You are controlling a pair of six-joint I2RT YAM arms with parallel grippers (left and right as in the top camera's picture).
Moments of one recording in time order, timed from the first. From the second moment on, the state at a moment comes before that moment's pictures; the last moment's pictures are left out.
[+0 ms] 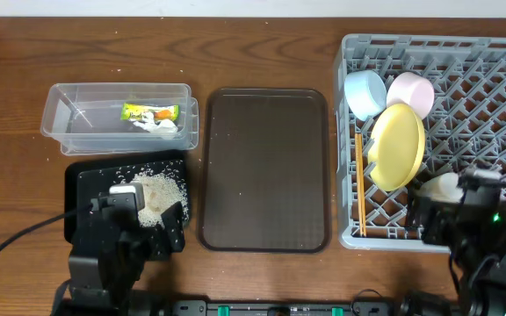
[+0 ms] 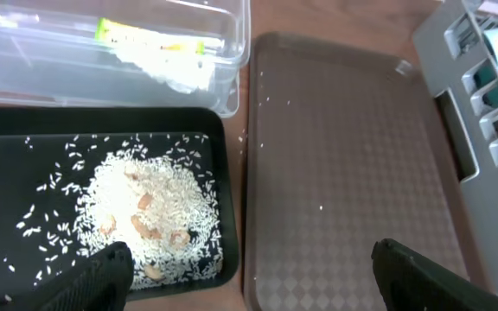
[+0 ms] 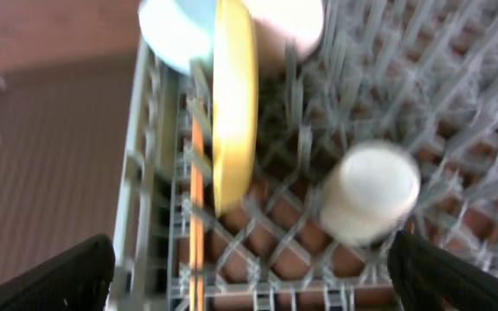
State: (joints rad) left arm -0.11 0.40 0.73 -0.97 0.08 -0.26; right arm -0.25 0.55 0.78 -0.97 -0.22 0.02
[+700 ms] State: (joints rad) left arm -0.11 0.40 0.73 -0.97 0.08 -0.26; right arm -0.25 0.53 0.78 -1.15 -0.22 0.02
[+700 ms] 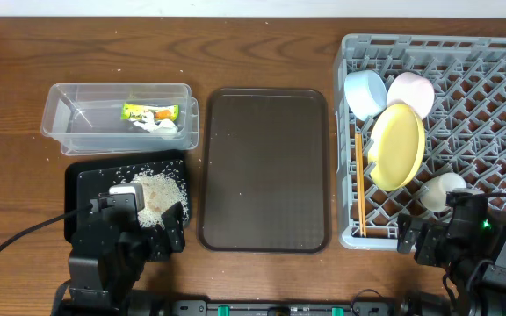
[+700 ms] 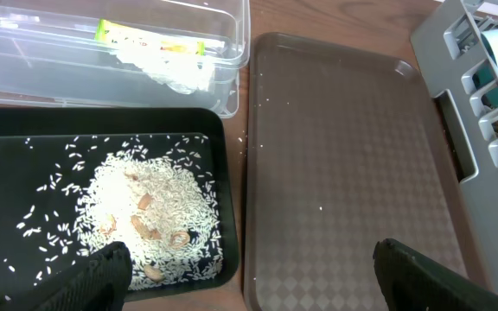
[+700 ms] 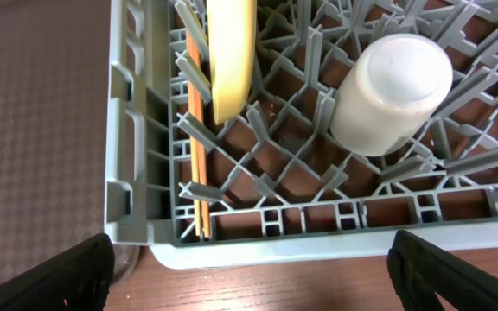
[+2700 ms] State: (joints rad) left arm -0.11 0.40 0.72 -0.98 0.08 -0.26; right arm -0.04 0.01 0.01 -0.05 -0.27 0.00
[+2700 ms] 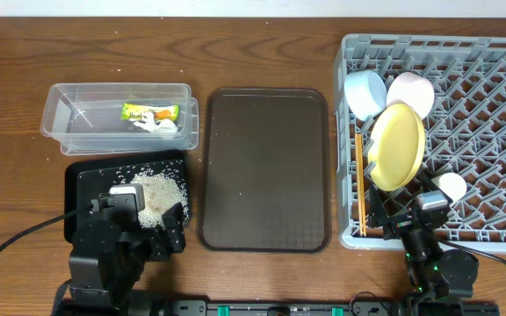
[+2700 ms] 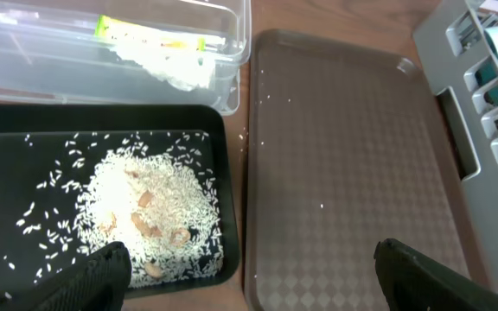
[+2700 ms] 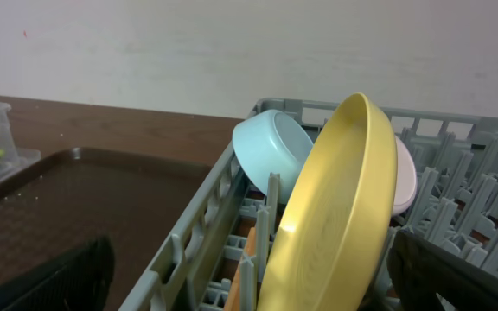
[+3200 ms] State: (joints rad) left arm -0.04 0.20 0.32 -0.50 0.02 -0.26; right arm -0.04 0.01 0.01 -0.05 -0.27 0.00
